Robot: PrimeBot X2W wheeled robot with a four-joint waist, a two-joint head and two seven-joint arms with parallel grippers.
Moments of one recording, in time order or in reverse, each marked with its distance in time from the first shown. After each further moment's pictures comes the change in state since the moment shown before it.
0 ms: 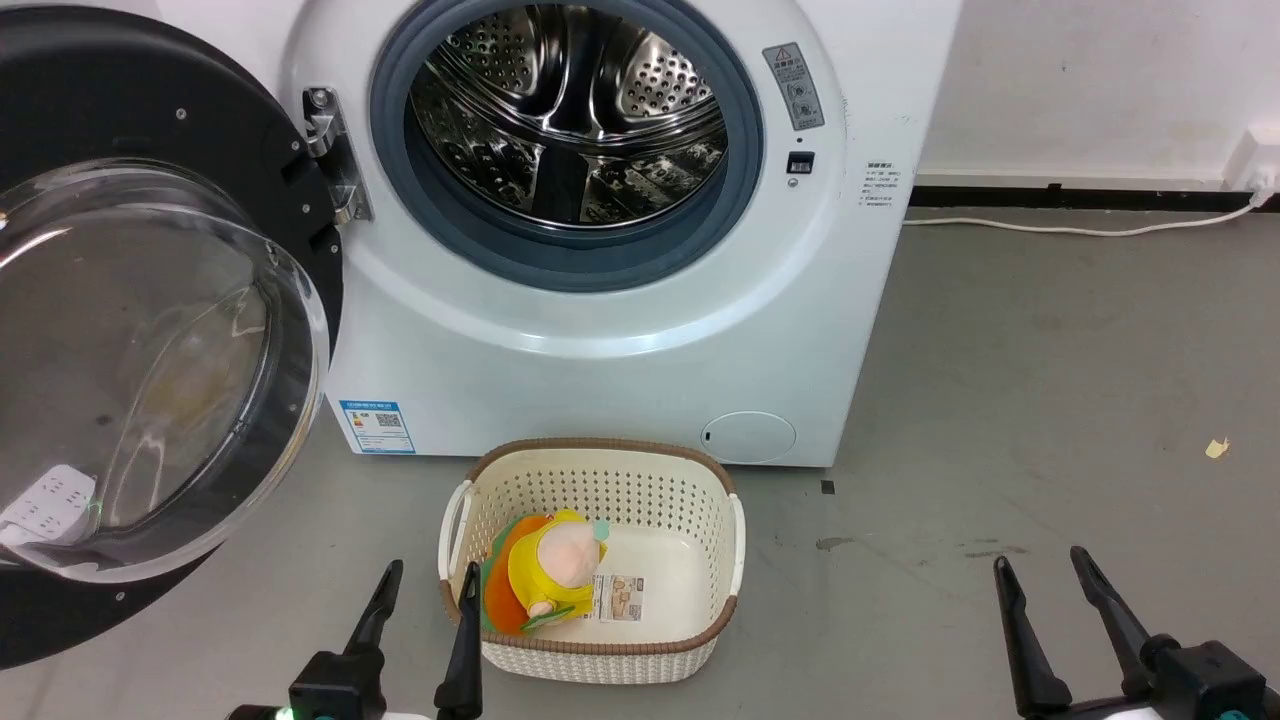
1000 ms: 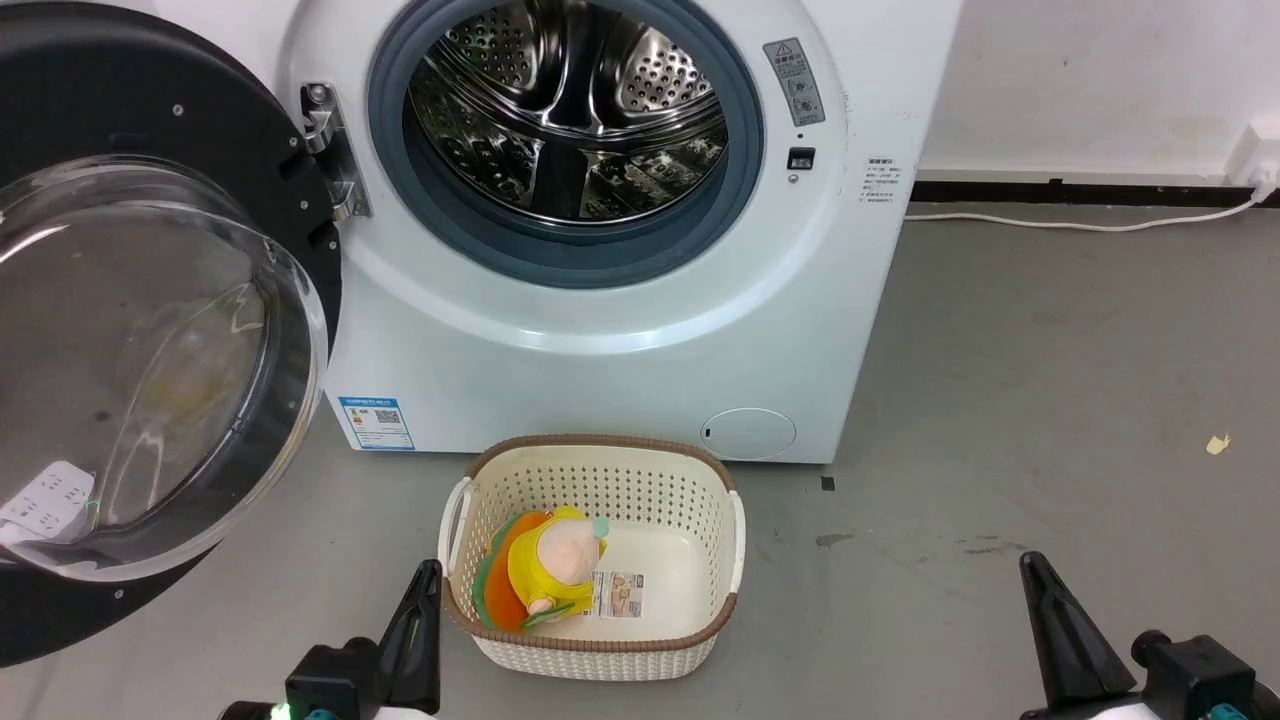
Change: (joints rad) left arm -0.001 -0.006 0.023 -0.005 0.016 -0.019 0.027; right arm -0.001 0.000 0.008 -0.006 -0.001 0.000 0.027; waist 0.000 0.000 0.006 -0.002
